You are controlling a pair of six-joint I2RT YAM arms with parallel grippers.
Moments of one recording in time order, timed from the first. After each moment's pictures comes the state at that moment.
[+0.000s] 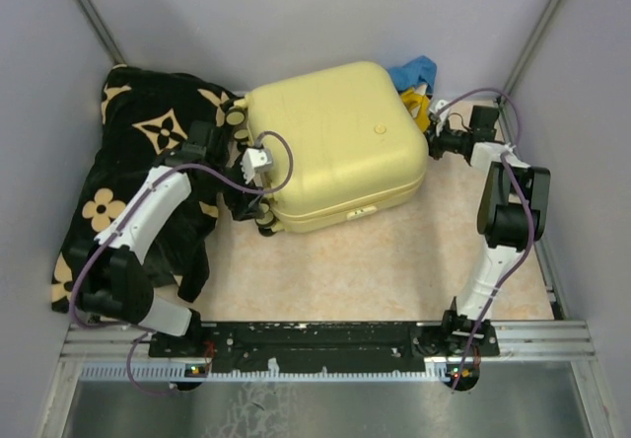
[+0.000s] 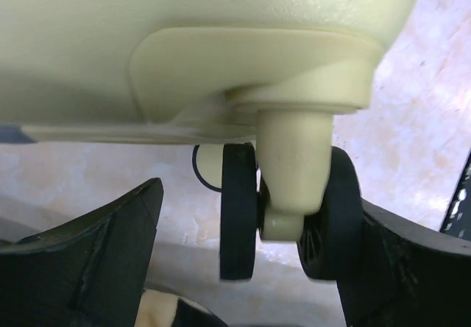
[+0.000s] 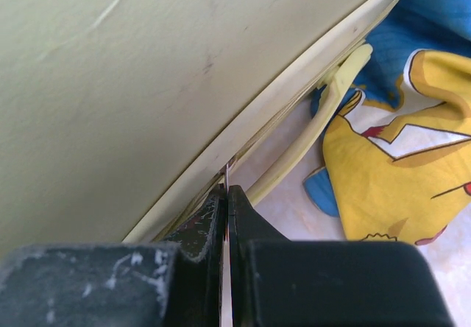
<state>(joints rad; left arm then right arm) -0.25 1.48 1.23 -0.85 0.65 0.85 -0.16 2.00 1.37 -0.05 -1.07 -0.75</state>
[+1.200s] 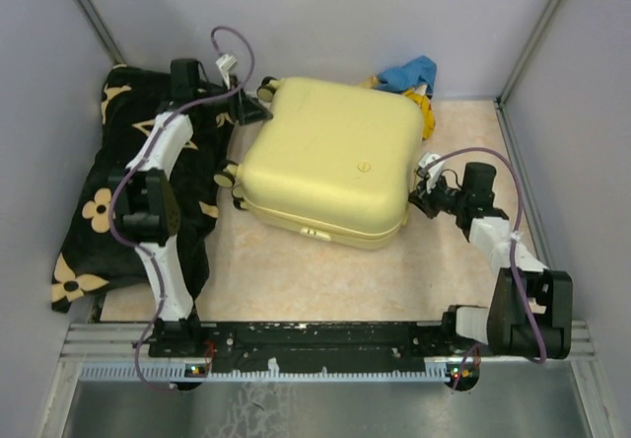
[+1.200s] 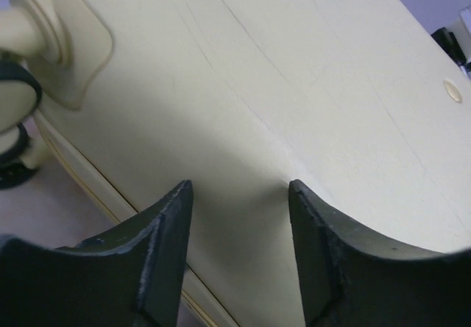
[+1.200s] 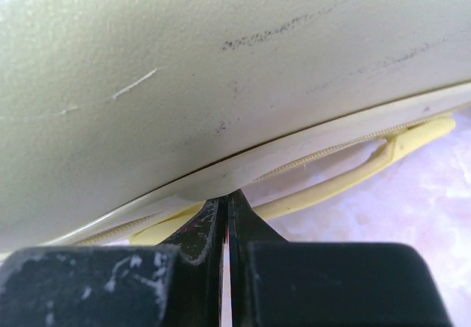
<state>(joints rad) -0.07 2.08 1.83 -0.26 1.12 0.05 -0.06 1.25 0.64 -0.02 -0.82 -0.59</state>
